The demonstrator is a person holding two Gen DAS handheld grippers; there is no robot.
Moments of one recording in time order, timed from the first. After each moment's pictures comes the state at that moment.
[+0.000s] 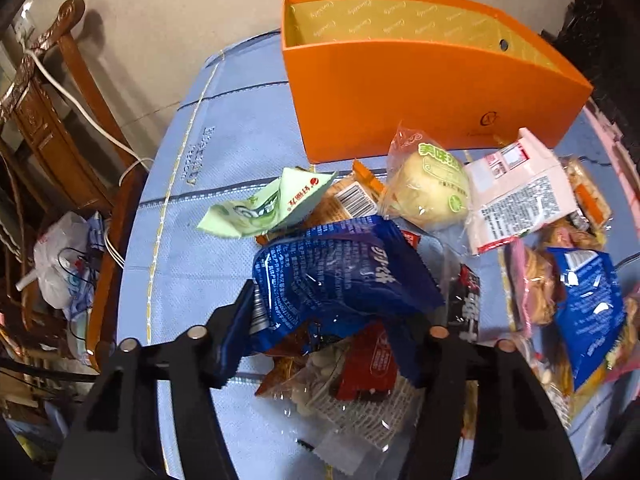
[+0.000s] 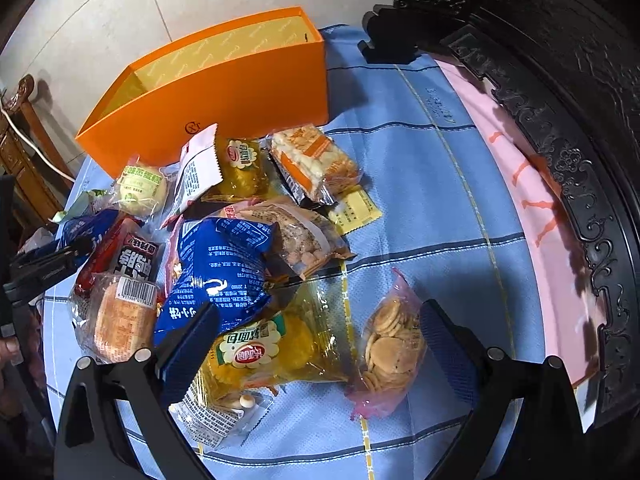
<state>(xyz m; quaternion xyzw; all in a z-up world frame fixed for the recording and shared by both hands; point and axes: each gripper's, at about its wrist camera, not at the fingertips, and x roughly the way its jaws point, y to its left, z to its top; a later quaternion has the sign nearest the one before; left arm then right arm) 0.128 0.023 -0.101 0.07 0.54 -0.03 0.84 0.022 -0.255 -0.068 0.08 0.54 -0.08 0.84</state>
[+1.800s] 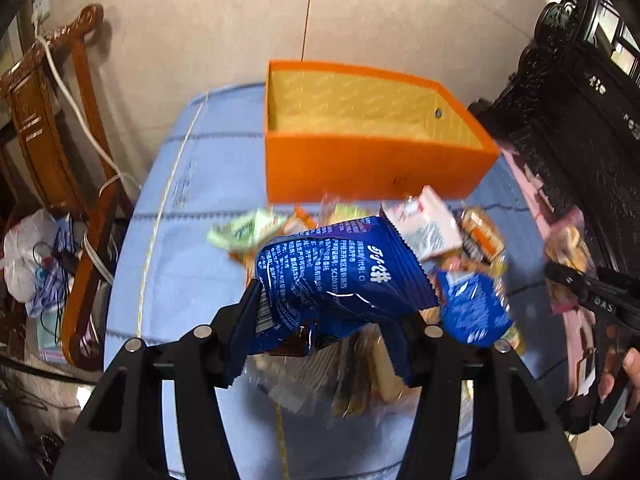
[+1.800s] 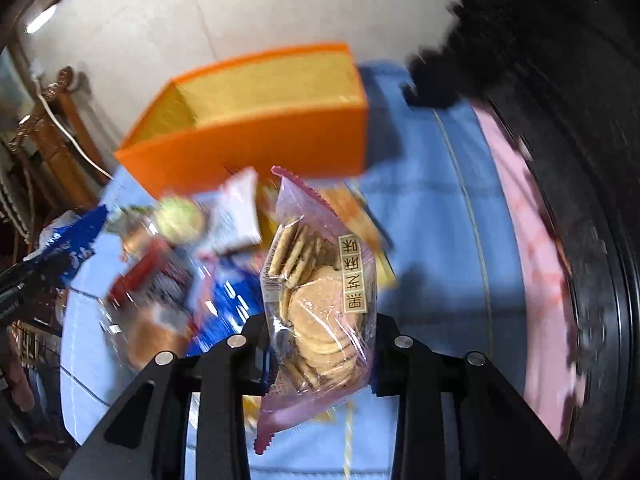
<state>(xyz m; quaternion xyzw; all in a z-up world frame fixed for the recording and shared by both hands) 0.084 0.027 -0.013 -0.01 0.48 -0.10 0.87 0.058 -0.262 -0.025 0.04 0.51 0.01 0.86</state>
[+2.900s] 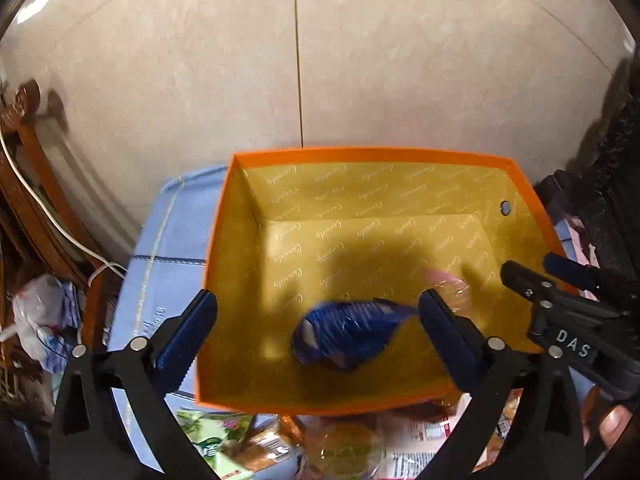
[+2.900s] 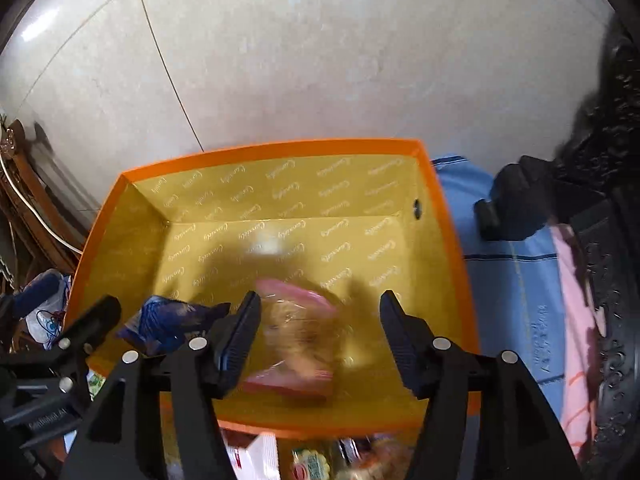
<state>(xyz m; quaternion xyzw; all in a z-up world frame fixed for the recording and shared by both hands) 0.290 -0.052 -0.018 0.03 0.46 -0.03 0.89 0.290 -0.227 -0.030 0.03 0.49 0.00 0.87</state>
